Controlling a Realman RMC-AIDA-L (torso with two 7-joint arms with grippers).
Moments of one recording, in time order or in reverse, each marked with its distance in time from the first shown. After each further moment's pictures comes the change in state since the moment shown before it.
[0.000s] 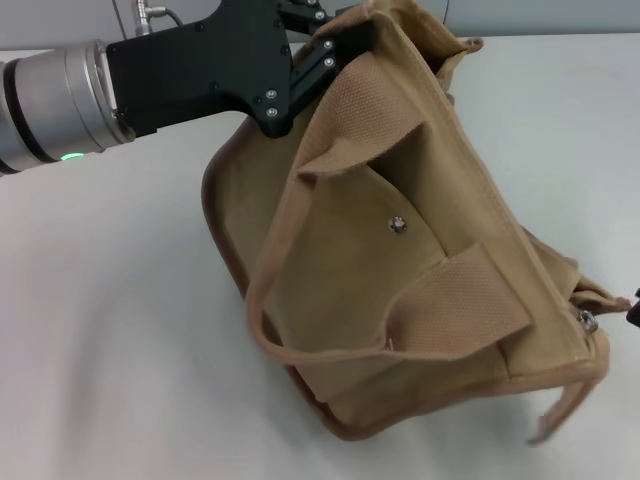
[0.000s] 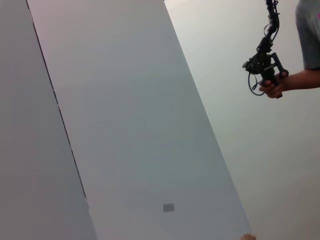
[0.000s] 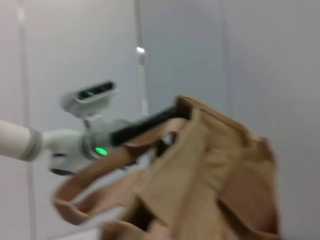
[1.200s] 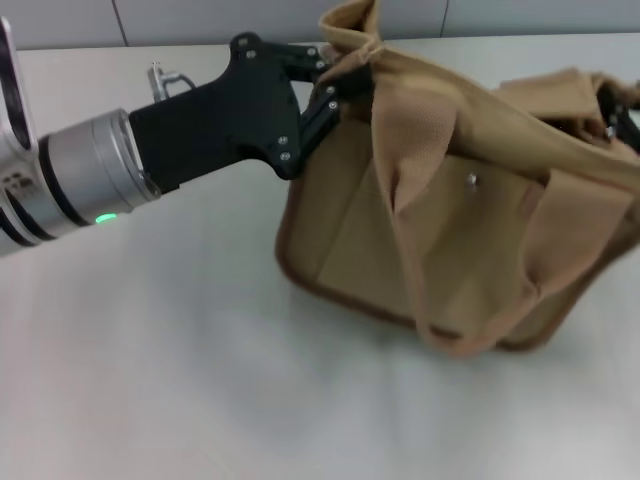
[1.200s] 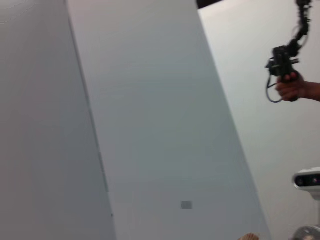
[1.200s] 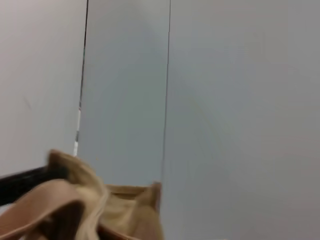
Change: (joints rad) left arm -0.009 -0.006 0.004 -0.292 -0.076 -0.016 0.196; right arm 0.329 0.004 0.063 0.102 0.084 0.296 -0.064
